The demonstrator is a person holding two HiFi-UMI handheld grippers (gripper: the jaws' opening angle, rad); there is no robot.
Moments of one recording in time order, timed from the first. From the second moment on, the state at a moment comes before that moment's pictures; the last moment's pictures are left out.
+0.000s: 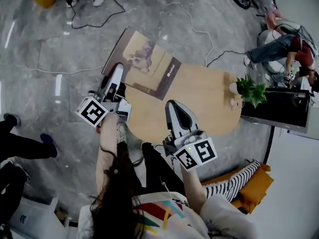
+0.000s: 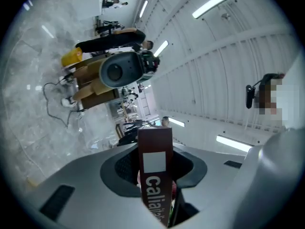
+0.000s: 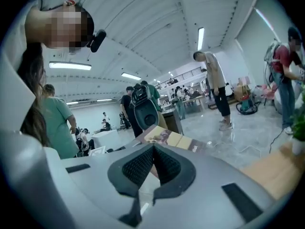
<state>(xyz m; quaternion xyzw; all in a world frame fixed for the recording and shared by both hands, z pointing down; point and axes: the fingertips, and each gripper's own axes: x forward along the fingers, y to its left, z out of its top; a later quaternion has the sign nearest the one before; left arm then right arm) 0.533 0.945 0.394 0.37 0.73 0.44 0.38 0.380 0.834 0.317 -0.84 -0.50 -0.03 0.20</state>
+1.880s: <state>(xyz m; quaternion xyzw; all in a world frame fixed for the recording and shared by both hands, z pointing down) -0.040 0.272 -0.034 -0.22 0.95 0.02 0.22 -0.045 0.113 0.034 -0.22 -0.97 0.04 -0.10</state>
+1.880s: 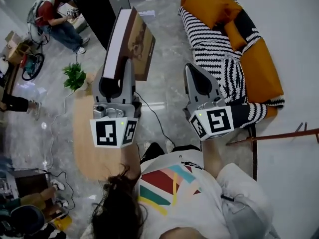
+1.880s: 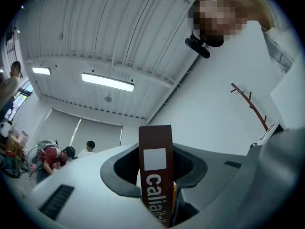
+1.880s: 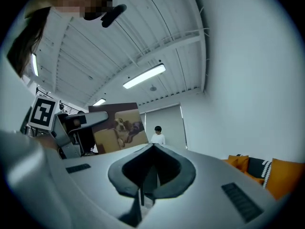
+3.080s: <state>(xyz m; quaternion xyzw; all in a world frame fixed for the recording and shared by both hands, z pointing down) -0.352 0.058 0.005 -0.52 0.83 0.10 0.18 -0.252 -0.048 0.072 0.06 -1.00 0.00 -0.06</state>
